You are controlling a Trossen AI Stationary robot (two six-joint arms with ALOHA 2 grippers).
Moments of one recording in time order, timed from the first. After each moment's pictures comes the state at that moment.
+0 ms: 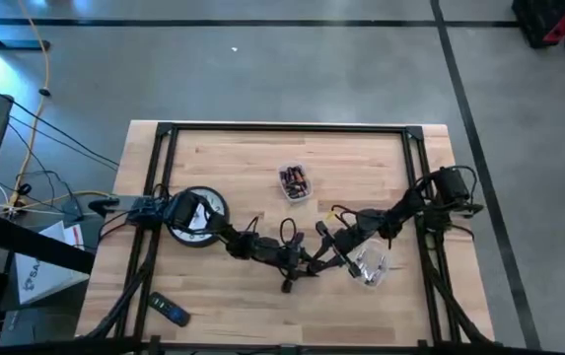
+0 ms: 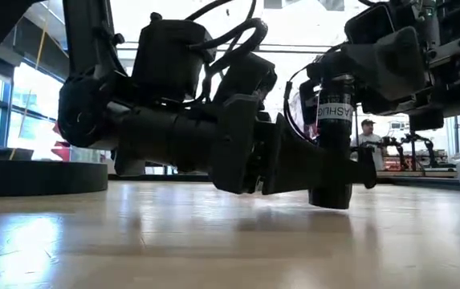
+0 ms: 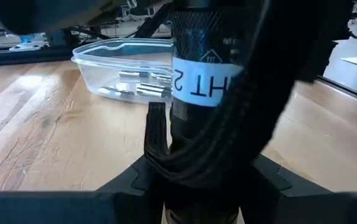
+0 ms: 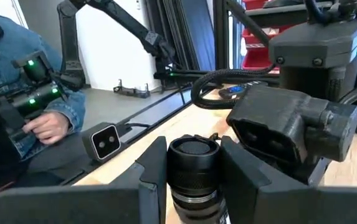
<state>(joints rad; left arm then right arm) -0.28 2.36 1.05 1.17 -0.05 0.01 0.20 1.89 0.40 1.45 -0.43 0.08</state>
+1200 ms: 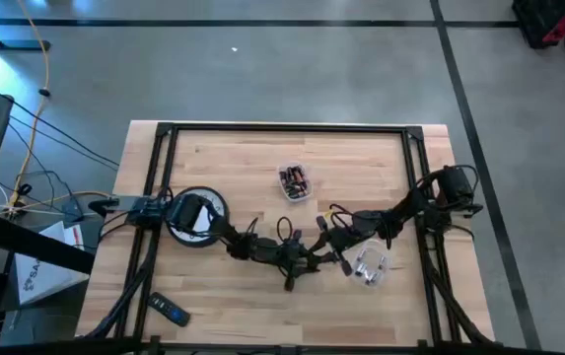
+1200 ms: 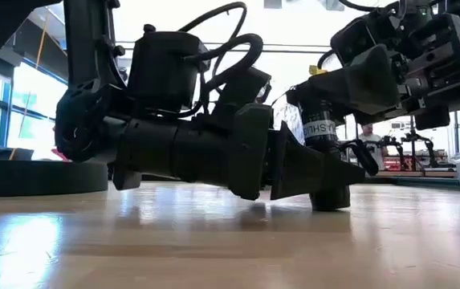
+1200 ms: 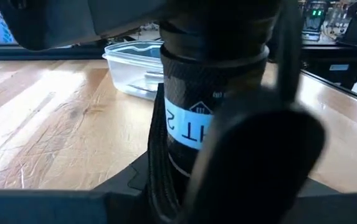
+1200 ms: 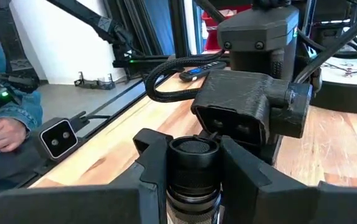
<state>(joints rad) -0.27 2.42 1.03 1.23 -0.14 -0.04 0.21 1.88 0.40 1.29 -0.26 0.09</state>
